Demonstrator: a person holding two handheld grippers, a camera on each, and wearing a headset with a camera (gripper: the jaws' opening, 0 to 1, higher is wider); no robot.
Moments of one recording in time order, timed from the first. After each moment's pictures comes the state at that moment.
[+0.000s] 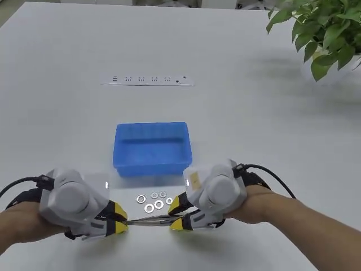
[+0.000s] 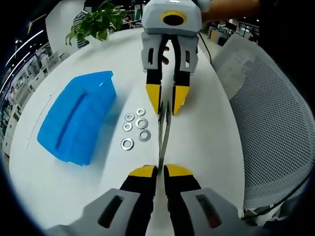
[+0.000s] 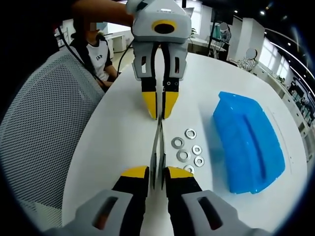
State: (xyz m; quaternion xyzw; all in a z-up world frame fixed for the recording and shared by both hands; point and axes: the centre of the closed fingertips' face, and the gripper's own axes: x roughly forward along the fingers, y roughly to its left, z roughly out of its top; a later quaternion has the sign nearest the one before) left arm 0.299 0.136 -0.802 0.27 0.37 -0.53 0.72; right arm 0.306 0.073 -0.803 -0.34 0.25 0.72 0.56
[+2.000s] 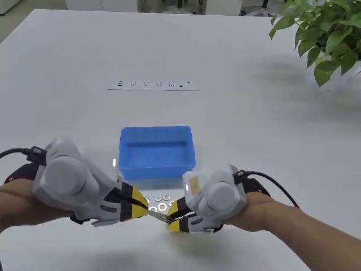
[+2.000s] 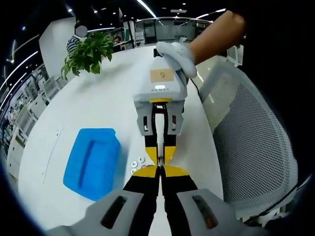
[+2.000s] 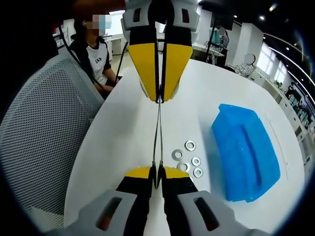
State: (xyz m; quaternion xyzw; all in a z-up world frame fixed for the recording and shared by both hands) left arm 0.297 0.094 -0.705 0.27 0.28 -0.57 0.72; right arm 0.300 0.086 -0.791 -0.34 0.22 0.71 0.57
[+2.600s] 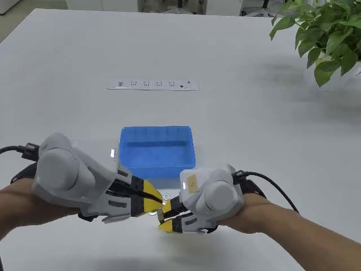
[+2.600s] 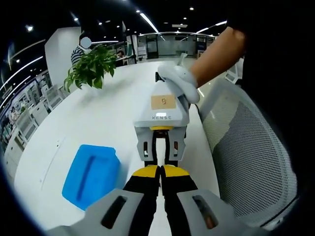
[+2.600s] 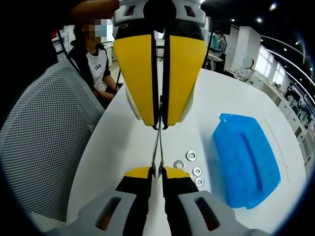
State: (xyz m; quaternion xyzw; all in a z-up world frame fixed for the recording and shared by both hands) left arm 0.299 0.070 -0.690 0.23 0.23 -0.58 0.74; right arm 0.294 0.099 -0.784 -0.32 0.21 0.72 0.58
